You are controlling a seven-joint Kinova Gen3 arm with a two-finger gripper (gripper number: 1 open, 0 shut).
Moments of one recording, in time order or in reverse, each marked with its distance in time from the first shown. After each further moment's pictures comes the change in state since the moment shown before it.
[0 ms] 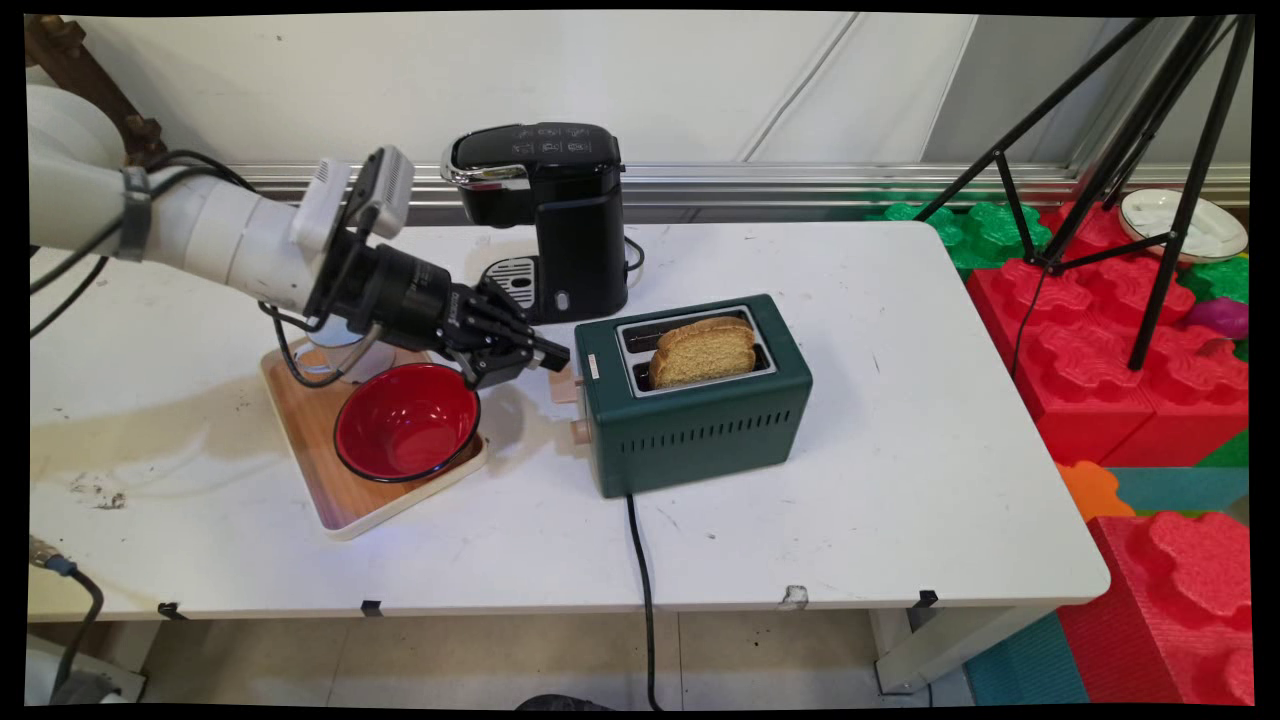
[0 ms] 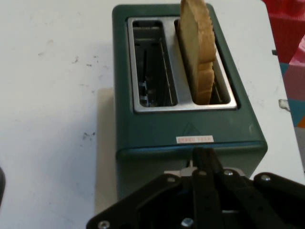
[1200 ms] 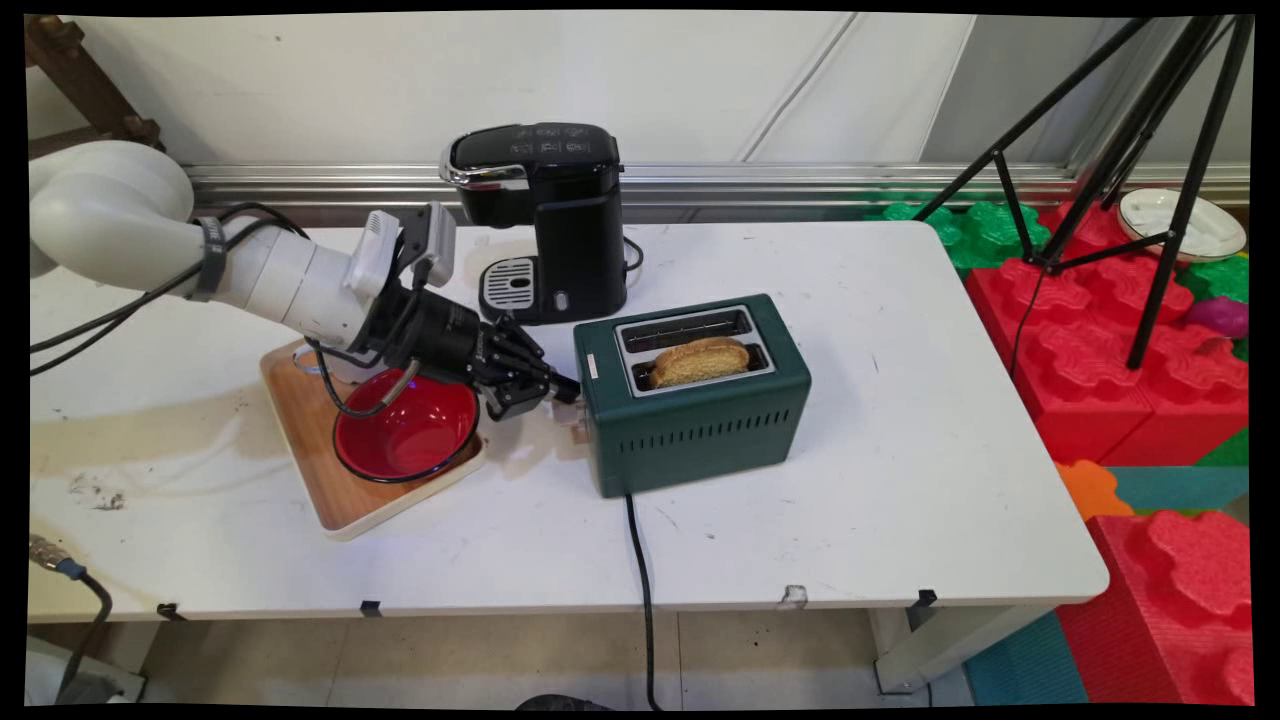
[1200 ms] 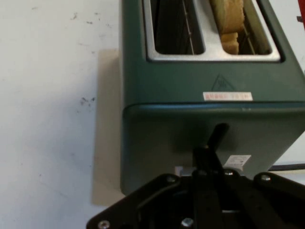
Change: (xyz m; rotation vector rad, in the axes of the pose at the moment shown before) arm -0.031 -0.010 0.042 0.008 -0.065 -0.042
